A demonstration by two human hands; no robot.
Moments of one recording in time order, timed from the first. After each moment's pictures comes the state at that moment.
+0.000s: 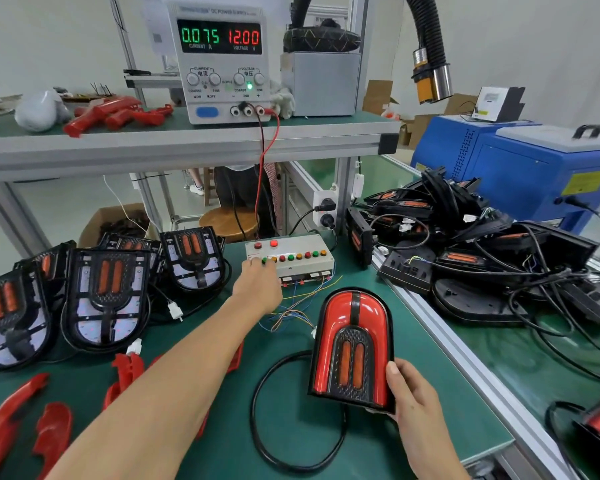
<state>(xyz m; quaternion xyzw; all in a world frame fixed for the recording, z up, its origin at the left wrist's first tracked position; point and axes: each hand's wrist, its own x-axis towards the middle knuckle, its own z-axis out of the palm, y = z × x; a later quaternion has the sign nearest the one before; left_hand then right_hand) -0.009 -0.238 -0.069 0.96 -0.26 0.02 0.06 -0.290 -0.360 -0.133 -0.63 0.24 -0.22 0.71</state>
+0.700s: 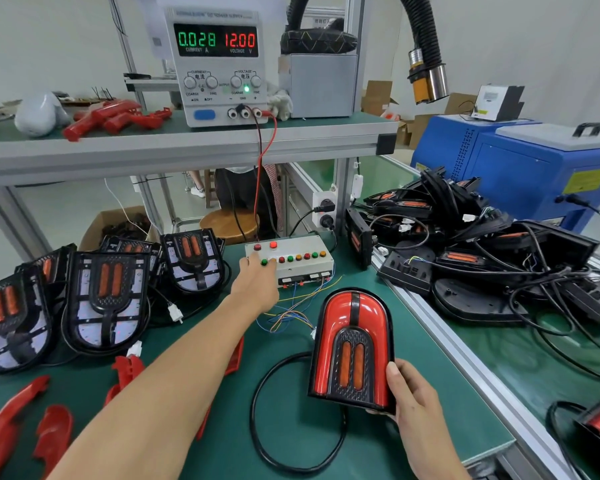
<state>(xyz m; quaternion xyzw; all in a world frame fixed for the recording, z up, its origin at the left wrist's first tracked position) -0.002 -0.238 -0.071 0.96 -0.26 0.01 0.07 -0.294 -0.357 -0.128 -0.63 0.22 -0.21 0.72</state>
